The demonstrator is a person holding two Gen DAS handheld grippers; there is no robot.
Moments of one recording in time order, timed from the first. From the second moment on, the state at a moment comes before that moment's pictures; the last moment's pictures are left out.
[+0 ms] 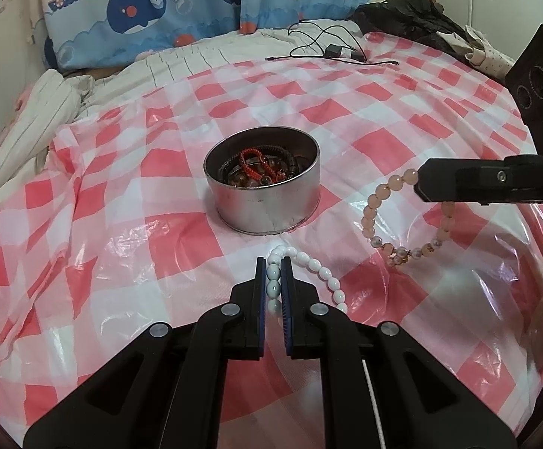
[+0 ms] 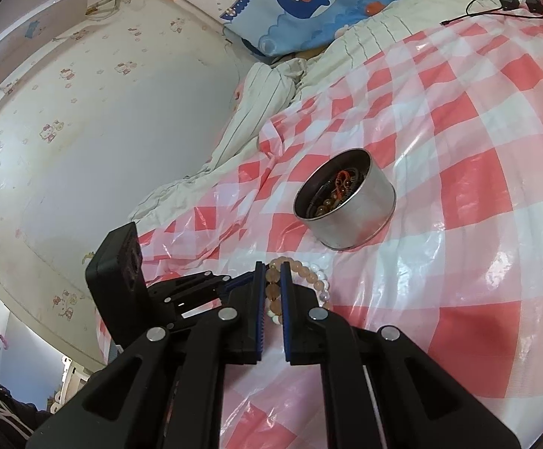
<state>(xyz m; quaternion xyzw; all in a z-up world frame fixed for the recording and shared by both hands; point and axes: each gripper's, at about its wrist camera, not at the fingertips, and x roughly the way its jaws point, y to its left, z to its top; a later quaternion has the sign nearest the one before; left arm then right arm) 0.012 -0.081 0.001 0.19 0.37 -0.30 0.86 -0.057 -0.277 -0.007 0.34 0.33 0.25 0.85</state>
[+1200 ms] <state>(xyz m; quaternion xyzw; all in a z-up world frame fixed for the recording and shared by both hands) 0.082 -0.083 0.075 0.01 0.36 -0.37 0.86 -0.029 -0.306 0.029 0.37 0.28 0.24 0.85</state>
